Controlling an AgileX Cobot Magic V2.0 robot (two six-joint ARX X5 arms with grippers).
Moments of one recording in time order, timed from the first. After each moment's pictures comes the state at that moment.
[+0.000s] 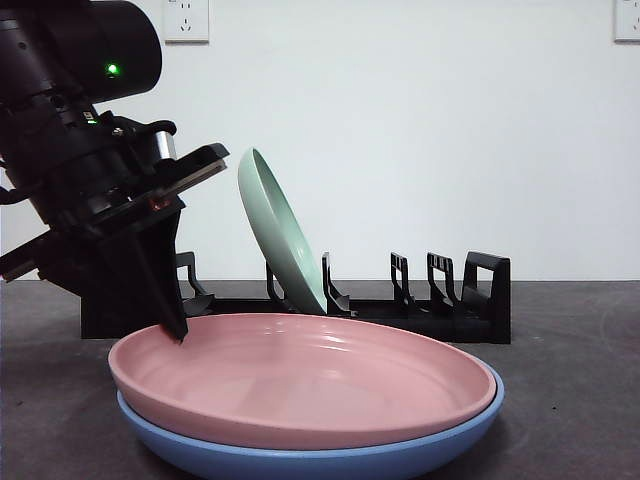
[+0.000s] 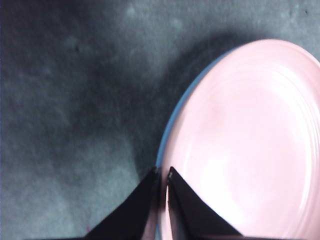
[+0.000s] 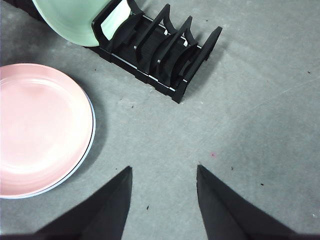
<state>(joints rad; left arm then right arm) -0.53 1.47 0.84 -0.44 0.27 -0.38 0.40 0.90 1.18 -1.08 -0.03 -0.09</state>
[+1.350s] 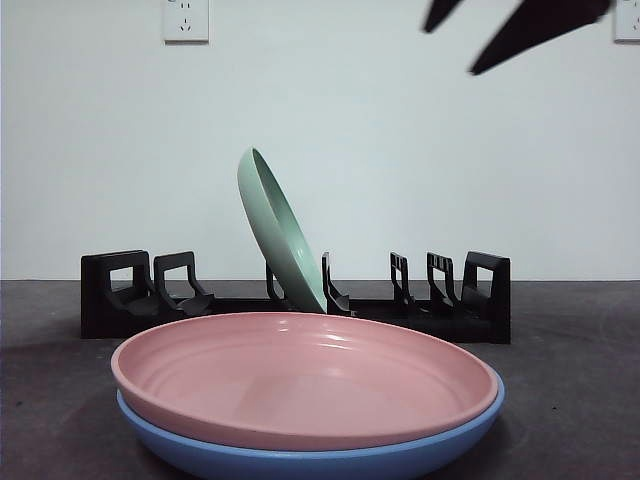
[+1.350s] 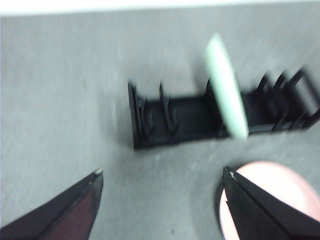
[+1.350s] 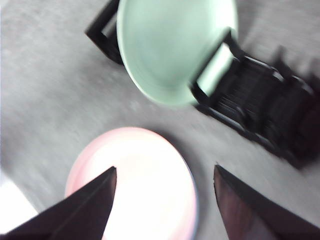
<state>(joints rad) -0.49 0.90 1.41 -1.11 -0.21 -0.23 0.45 1.30 1.33 -0.82 -0.39 0.11</state>
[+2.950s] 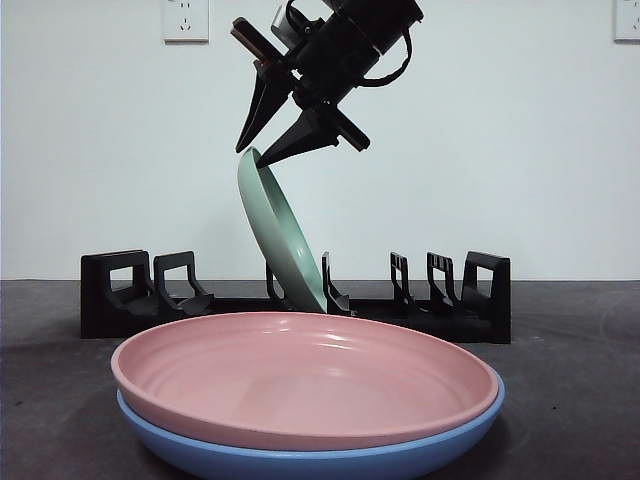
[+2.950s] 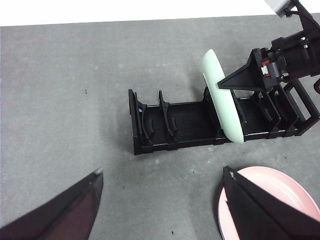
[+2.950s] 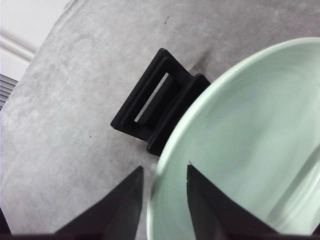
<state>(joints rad) -0.49 0.86 1.42 -1.12 -0.21 -0.23 0.58 2.02 1.87 -0.61 -0.47 0.32</state>
